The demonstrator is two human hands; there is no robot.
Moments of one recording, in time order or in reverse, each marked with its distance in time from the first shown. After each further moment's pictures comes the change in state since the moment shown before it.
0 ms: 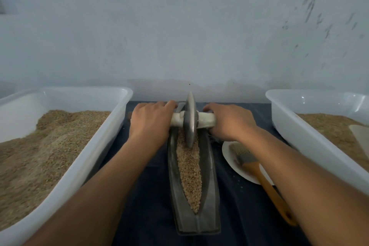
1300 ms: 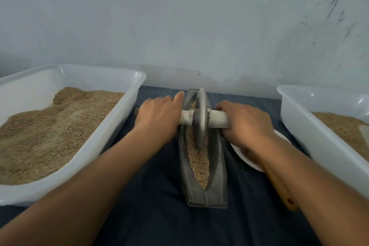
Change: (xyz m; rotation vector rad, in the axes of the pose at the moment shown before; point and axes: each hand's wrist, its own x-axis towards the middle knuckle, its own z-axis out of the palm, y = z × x) left_hand -0.030 -0.002 -0.010 -0.017 -0.110 0.011; right_hand -0.051 -0.014 -0.002 -0.112 0.122 -0.063
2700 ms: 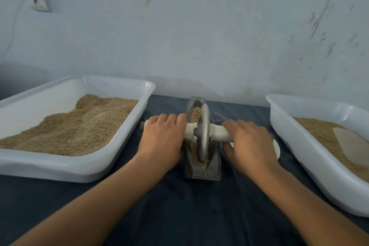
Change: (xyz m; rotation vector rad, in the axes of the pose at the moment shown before) left_hand -0.084 0.016 -0.034 -0.016 0.125 0.032; right_hand -0.089 -0.020 -0.023 -0.061 0.355 -0.078
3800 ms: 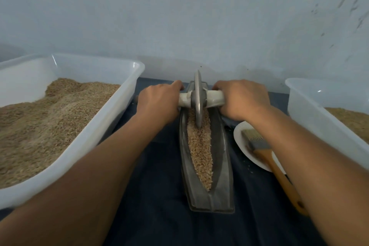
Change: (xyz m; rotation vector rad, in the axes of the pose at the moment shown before) left_hand 0.106 -0.031 0.073 -0.123 -0.099 -0.146; right_hand 0.126 0.030 0.076 -0.025 -0.278 0.005
